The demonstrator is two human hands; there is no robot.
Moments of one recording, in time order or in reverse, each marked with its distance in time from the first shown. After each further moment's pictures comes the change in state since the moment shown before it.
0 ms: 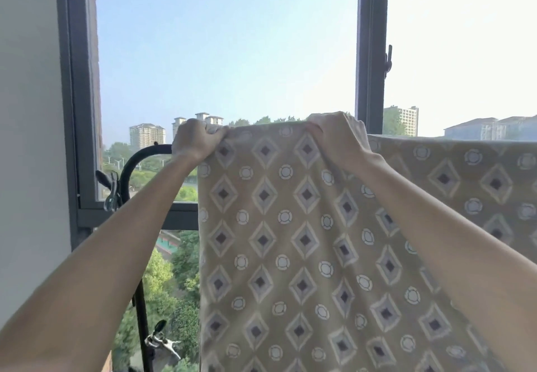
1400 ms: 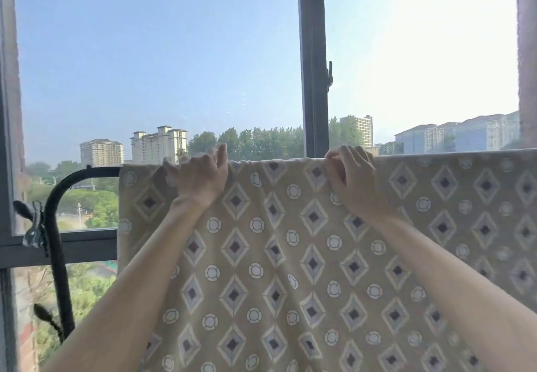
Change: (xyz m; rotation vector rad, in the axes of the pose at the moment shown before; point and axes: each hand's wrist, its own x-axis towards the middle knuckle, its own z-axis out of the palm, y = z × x) left_hand -0.041 0.082 0.085 0.229 0.017 0.123; right_hand -0.085 0.116 -0.019 0.053 0.282 0.052
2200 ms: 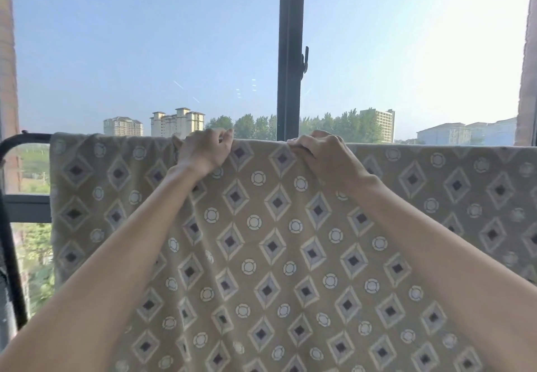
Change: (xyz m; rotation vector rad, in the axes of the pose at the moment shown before) left_hand -0.038 0.138 0.006 -0.236 -0.183 0.000; right_hand 0.014 0.074 -0.085 0.129 -0.366 -0.184
